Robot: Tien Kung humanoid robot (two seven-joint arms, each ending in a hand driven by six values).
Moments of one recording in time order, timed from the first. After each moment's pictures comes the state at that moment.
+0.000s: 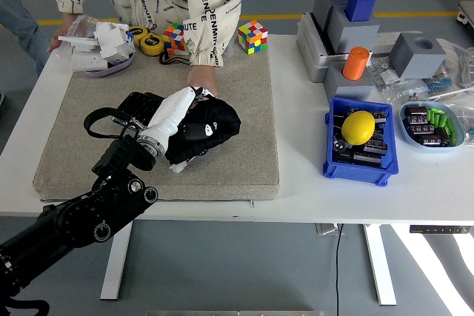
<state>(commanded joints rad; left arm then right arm) -0.58 0.11 -0.71 -0.97 1.62 0.40 0.07 -0.01 -0.08 1.92 0.19 -1.61 0.02 0.20</state>
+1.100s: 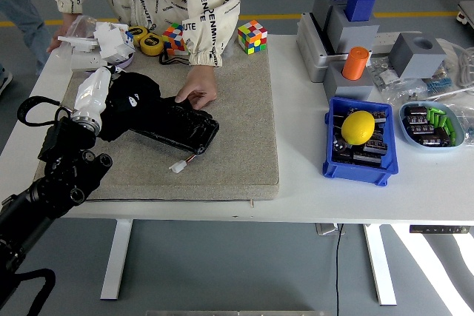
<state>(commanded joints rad) -0.63 0.09 -1.14 -0.59 1.81 0.42 0.03 0.00 -0.08 1.91 0.19 -1.60 0.02 0.20</state>
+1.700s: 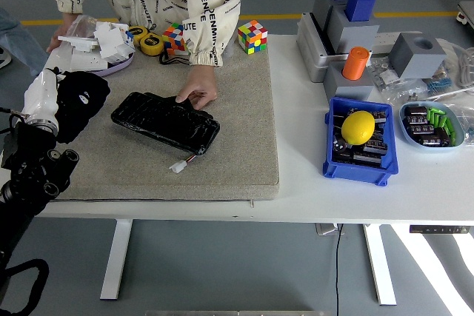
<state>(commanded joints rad) -0.61 0.12 -1.38 -0.52 1.89 0.44 0.01 -0.01 -0.08 1.91 0.20 -1.60 0.02 0.20</state>
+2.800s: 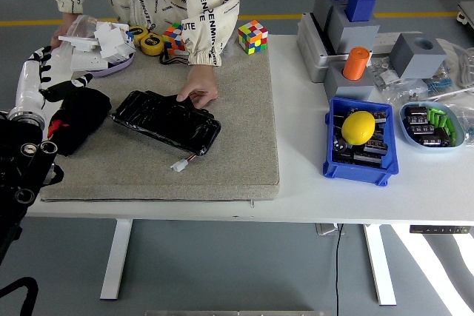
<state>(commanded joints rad) -0.44 0.12 -1.53 -0.96 1.65 0.35 0.05 -0.01 -0.08 1.93 0.19 -1.63 0.02 0.20</state>
